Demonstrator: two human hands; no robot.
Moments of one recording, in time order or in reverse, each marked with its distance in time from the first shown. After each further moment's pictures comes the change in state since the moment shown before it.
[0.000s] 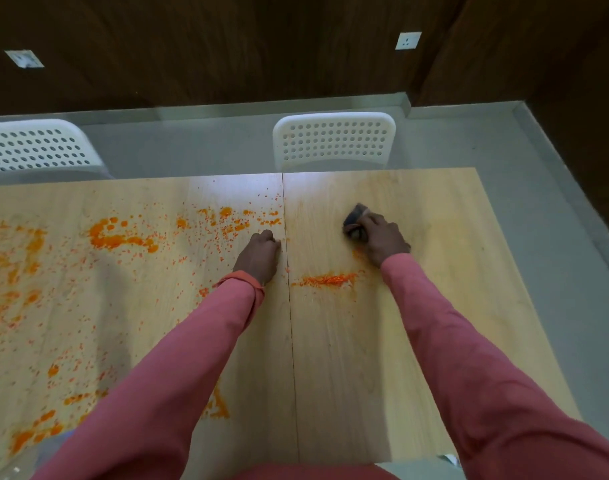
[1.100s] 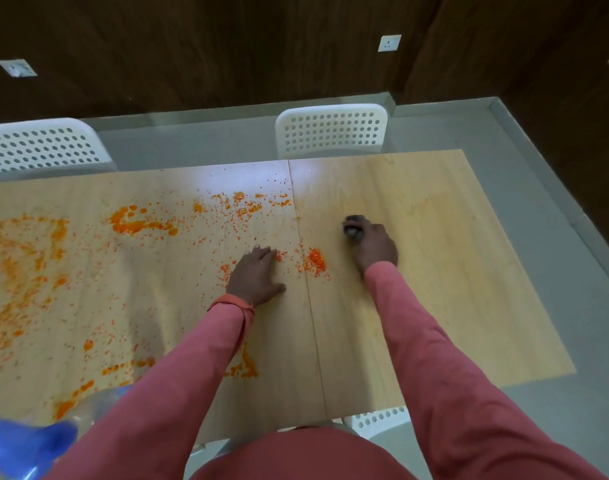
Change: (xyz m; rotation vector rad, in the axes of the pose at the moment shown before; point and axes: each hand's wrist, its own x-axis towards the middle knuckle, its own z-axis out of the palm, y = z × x) left_hand -0.100 -0.028 0.007 -0.035 -0.119 -0.040; right_hand -0.087 -0.056 0.046 0.221 0.239 0.197
